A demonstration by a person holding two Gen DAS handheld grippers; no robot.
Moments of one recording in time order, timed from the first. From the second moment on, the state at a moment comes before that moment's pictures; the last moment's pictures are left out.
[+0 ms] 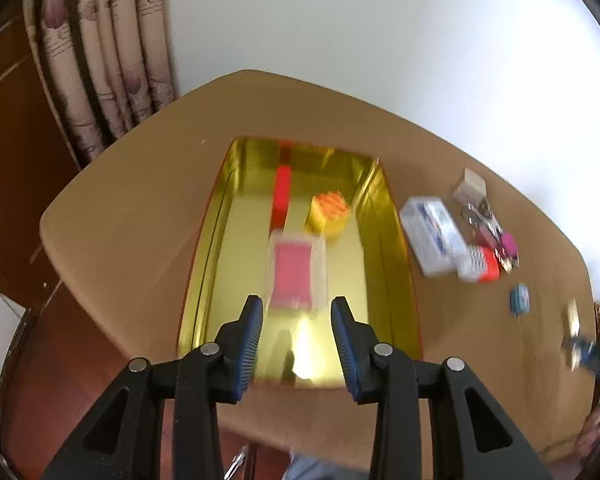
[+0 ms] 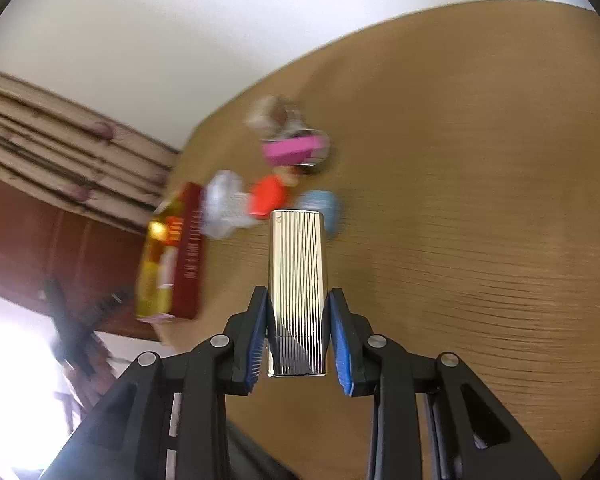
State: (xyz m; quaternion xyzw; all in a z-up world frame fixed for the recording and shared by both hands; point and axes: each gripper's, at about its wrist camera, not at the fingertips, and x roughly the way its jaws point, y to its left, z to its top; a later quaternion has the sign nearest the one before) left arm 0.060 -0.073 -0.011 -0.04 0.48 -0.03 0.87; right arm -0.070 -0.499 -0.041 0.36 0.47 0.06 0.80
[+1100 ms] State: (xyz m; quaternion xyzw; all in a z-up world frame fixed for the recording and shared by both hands) left arm 0.022 -0.016 -0.034 -0.05 0.45 0.02 0.89; right arm 0.221 -0.218 -0.062 0.22 0.55 0.11 0.80
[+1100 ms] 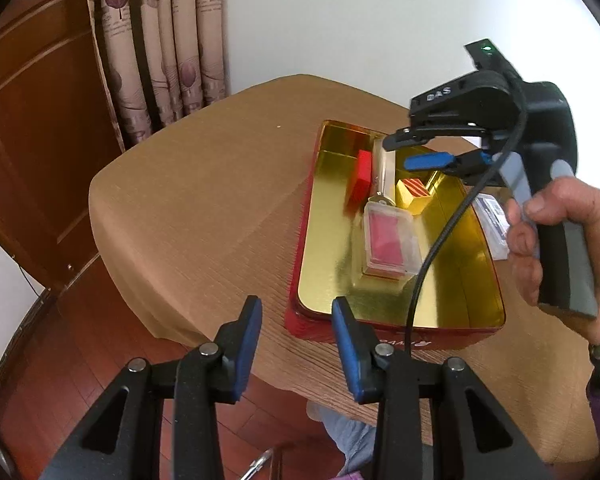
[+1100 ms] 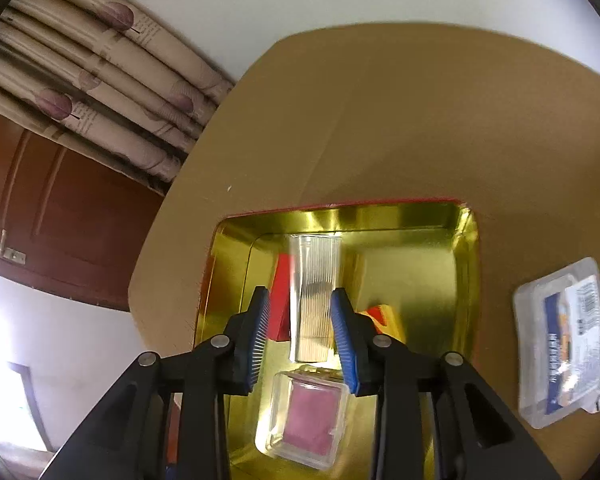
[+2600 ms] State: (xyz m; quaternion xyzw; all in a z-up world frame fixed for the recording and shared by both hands) left arm 0.006 -0.049 -0.023 -0.01 0.44 -0.01 0.90; right arm 0.042 -0.409 0.011 0.03 0.48 -0.06 0.87
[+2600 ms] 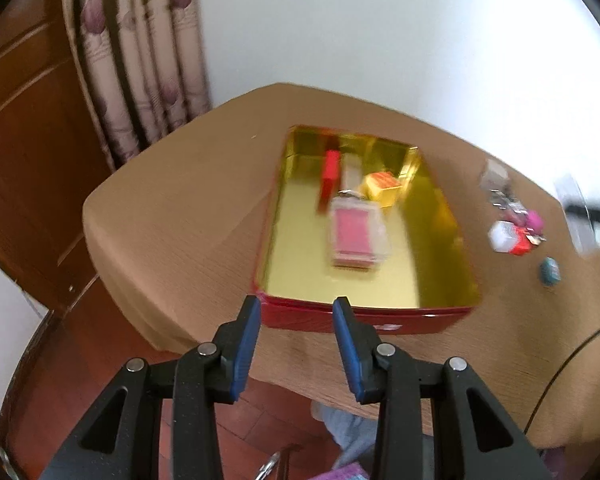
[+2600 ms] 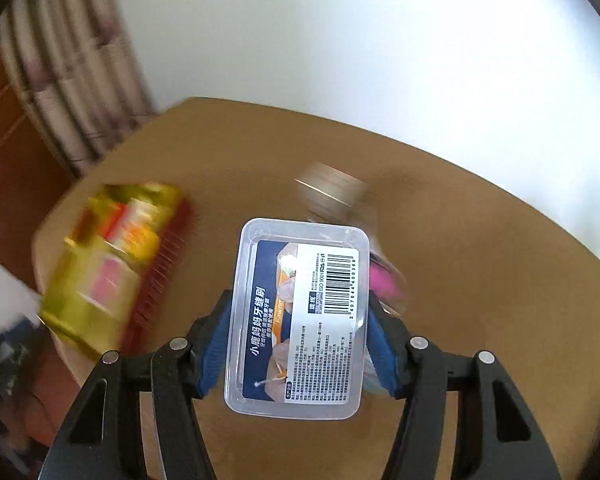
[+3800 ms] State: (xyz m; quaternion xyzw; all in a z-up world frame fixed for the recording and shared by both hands) left arm 0.115 -0.411 -0.099 0.12 0.59 -0.22 0.77; right arm -0.104 -0.571 -0.075 0.07 0.48 -0.18 0.86
